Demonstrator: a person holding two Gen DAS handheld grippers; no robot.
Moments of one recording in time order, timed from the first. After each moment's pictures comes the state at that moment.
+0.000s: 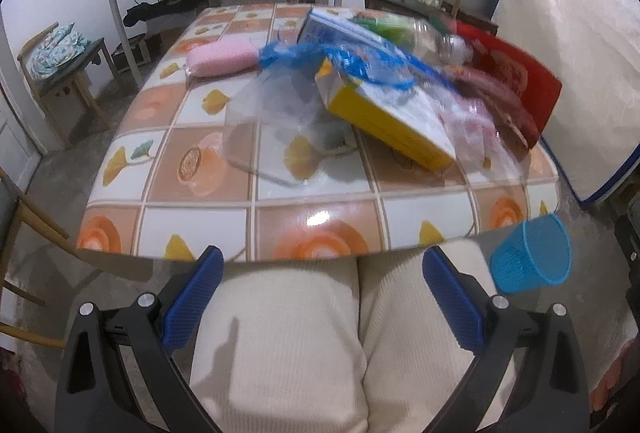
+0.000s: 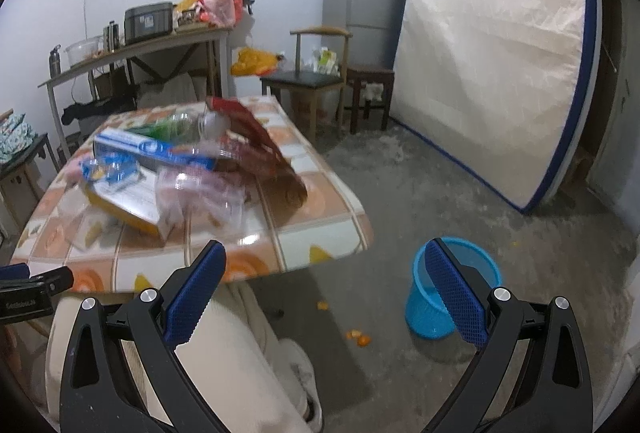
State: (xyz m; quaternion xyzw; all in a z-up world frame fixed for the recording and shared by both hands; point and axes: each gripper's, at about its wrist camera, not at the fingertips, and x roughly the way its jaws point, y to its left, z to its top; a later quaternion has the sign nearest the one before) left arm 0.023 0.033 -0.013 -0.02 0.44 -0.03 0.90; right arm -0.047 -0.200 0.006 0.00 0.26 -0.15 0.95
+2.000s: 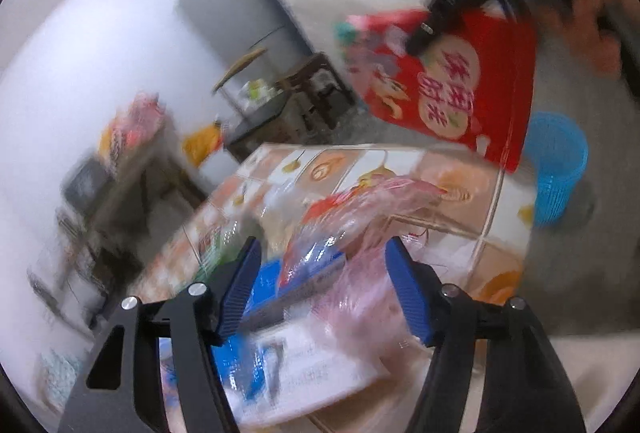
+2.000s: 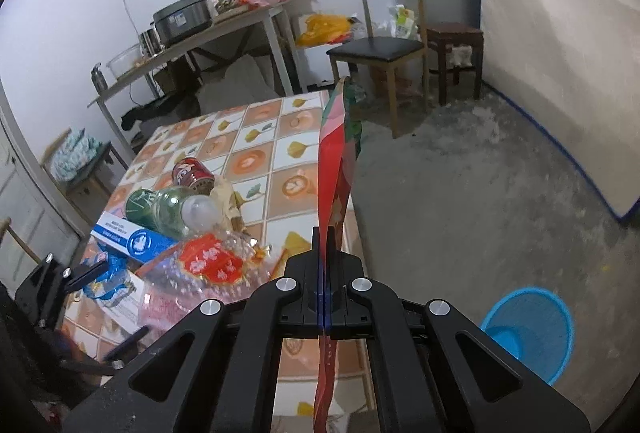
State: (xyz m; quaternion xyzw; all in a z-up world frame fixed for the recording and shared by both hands) left arm 0.097 -0.133 -0.005 0.41 0.18 -0.24 0.86; right arm 0.147 -0.321 0.043 0.08 0.36 0.02 0.93
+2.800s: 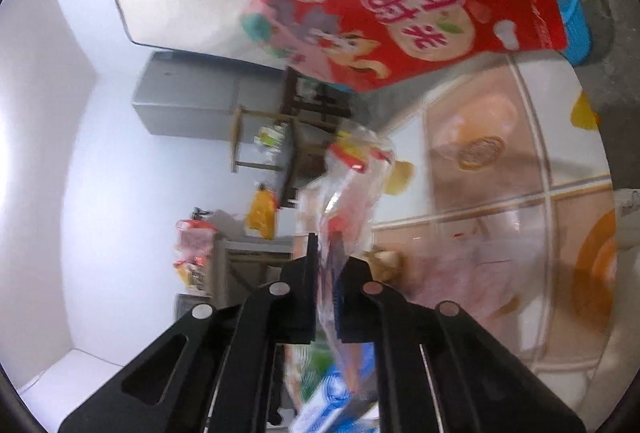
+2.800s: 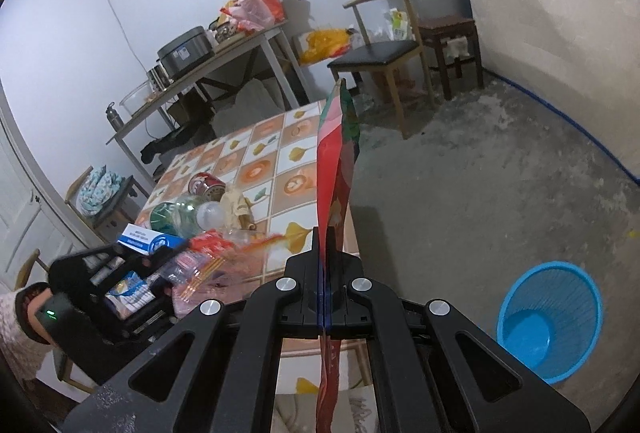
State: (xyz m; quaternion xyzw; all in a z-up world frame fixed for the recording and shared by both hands) left arm 0.130 -0.195 -0.047 0.67 0.05 -0.17 0.73; right arm 0.105 -0.354 0.037 0.14 0.32 0.03 0.94
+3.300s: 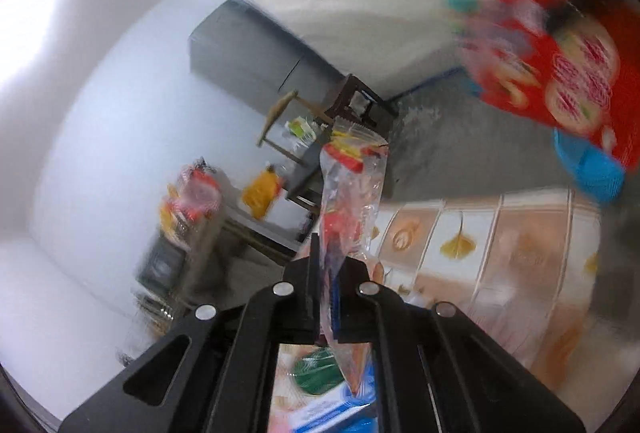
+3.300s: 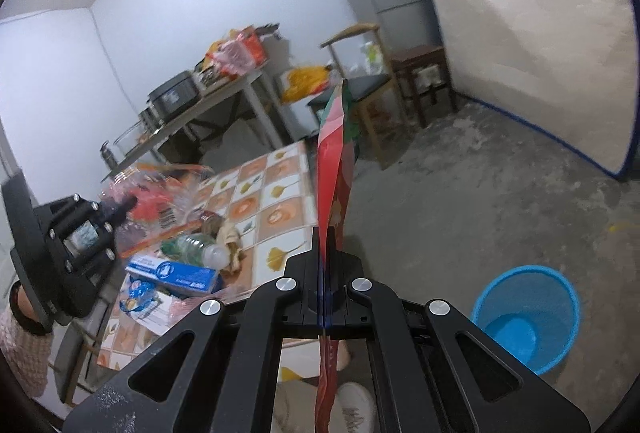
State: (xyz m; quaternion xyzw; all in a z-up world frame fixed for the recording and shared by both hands) left arm 0.179 -0.183 0.083 0.45 0.12 -0.18 0.87; right arm 0.035 -0.392 0.065 0.16 0.25 -0.04 0.95
